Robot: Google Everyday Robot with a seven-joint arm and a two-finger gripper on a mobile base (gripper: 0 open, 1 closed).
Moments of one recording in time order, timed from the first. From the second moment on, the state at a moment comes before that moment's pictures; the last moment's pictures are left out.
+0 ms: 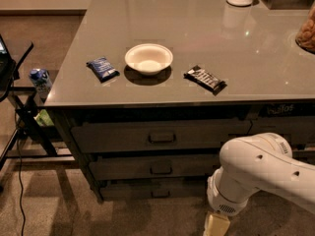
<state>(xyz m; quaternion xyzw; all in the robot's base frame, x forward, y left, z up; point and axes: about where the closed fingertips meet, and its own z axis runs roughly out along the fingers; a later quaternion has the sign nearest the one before) 0.331 -0.149 0.621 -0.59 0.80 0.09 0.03</state>
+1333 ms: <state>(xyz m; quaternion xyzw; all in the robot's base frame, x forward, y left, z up) 0.352 -0.160 0.490 -0.54 0.83 0.14 0.02</state>
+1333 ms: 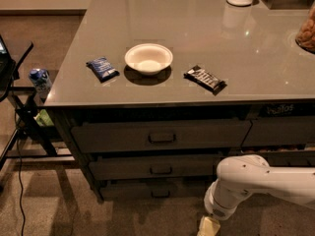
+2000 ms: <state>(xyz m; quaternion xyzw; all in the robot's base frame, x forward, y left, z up) 0.387 -0.167 0.413 -0.52 0.84 0.13 -0.01</state>
